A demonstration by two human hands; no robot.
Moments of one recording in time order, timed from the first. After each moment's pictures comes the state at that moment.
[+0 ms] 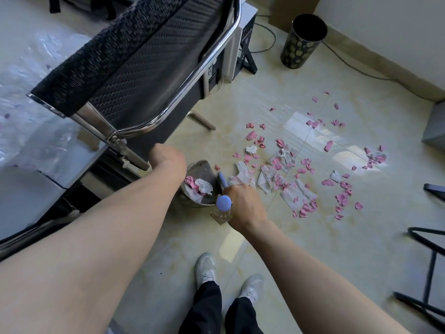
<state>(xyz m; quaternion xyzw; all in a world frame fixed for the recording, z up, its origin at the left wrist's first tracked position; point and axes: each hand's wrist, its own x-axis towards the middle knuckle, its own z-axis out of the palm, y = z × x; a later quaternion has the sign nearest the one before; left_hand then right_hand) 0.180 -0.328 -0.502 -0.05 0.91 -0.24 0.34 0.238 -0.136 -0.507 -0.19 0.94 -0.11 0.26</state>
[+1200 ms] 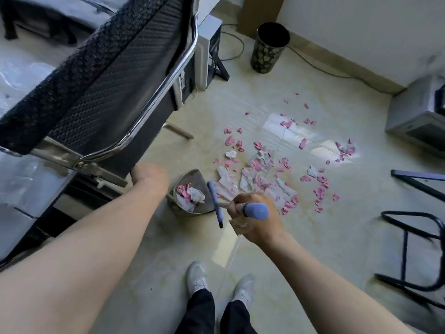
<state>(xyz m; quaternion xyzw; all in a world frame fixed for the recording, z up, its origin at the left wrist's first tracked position) 0.180 -0.310 -0.491 -0.04 0.91 -0.23 0.34 0.239 -0.060 -0.465 -0.10 0.94 -0.24 0.20</state>
